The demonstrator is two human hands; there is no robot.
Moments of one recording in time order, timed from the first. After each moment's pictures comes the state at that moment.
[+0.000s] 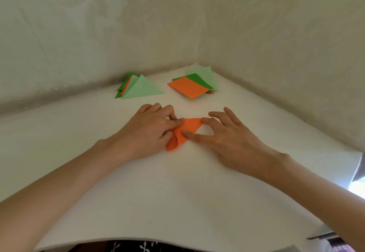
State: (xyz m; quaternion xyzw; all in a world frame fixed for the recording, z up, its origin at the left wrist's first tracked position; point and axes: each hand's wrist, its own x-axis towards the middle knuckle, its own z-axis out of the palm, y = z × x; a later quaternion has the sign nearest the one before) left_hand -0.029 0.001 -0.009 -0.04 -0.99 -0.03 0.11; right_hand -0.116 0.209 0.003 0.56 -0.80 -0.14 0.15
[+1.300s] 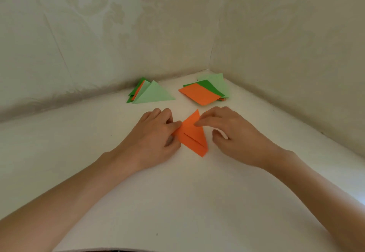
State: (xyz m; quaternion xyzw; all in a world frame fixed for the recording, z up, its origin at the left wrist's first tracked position) left_hand -0.013 0.002 -0.015 -0.01 -0.98 -0.07 0.18; right_hand -0.128 0.185 0.021 0.56 -0.80 0.20 0.02
